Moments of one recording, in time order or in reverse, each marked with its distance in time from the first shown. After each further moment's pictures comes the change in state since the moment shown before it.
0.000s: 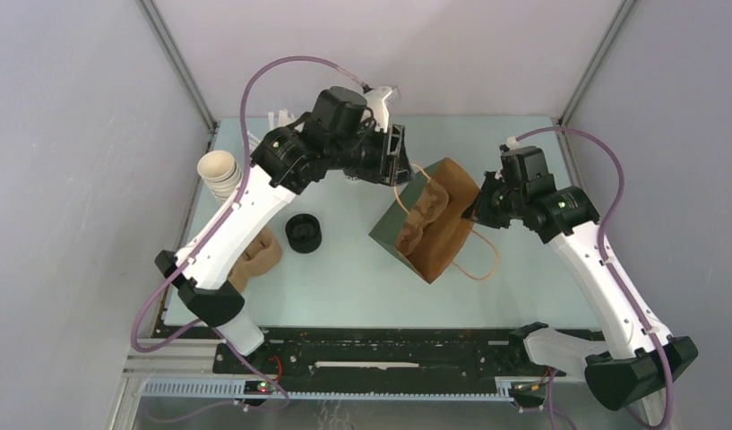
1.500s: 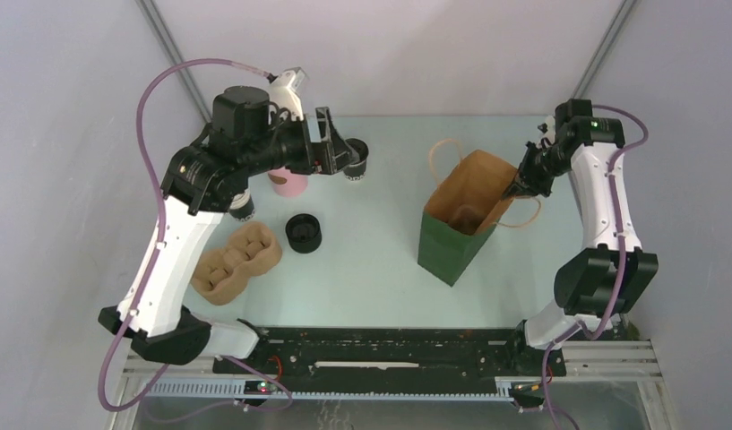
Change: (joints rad) left arm 0.257 -0.280 -0.124 -0.009 0.025 -0.018; right arm -0.486 0.473 0.418 -0.402 -0.301 -0.288
